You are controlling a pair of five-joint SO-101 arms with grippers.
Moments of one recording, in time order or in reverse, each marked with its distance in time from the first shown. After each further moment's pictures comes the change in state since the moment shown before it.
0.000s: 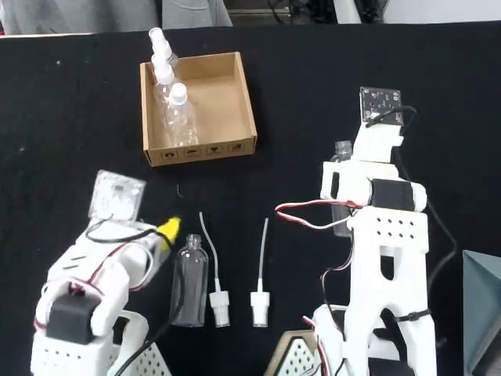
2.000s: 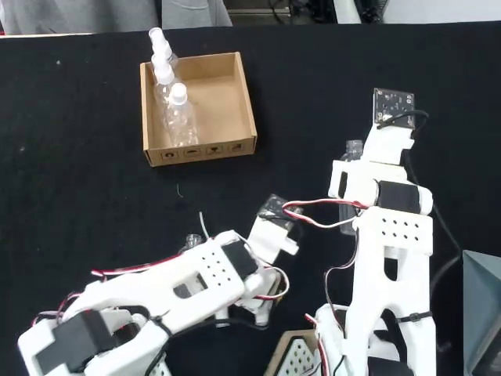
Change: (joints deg) left arm 47.3 73.2 -17.1 -14.9 32.4; right arm 3.2 0.0 1.8 -3.4 -0.2
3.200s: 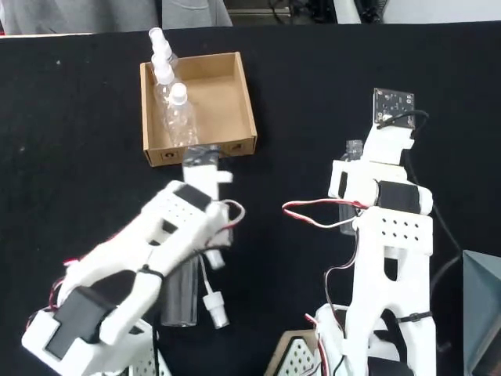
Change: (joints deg) left arm -26.8 5.7 -4.9 0.4 7.8; right arm 0.0 0.0 0.0 0.0 0.0
